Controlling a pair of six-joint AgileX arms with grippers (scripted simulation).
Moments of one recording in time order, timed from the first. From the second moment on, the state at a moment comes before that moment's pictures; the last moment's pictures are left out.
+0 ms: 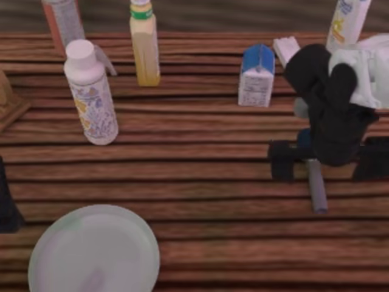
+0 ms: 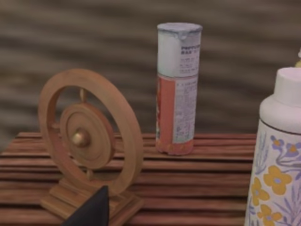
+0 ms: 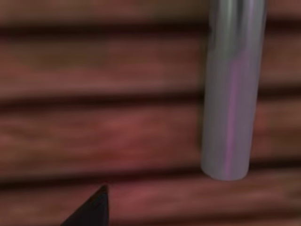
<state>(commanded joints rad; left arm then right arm) 0.00 0.00 0.00 0.00 0.00 0.00 0.46 1.89 1.27 -0.91 0.13 0.49</state>
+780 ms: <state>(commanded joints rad) 0.00 0.00 0.00 0.00 0.00 0.00 0.44 2.08 1.13 -0.58 0.13 0.47</state>
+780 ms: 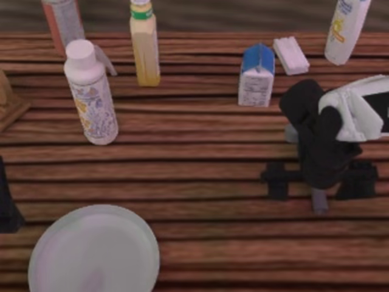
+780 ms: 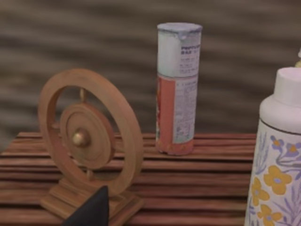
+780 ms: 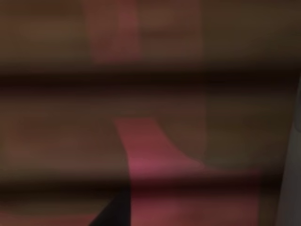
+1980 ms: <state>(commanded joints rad) 0.00 0.00 0.00 0.00 0.00 0.00 0.44 2.08 1.13 -0.58 0.13 0.47</state>
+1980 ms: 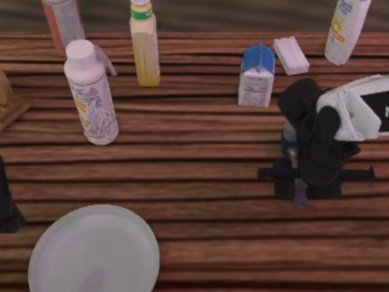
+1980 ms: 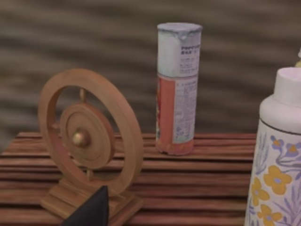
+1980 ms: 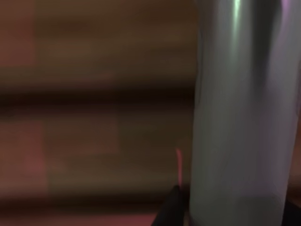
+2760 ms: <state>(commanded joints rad) 0.00 0.00 0.00 0.00 0.00 0.00 0.46 1.94 1.03 -0.08 -0.06 0.34</state>
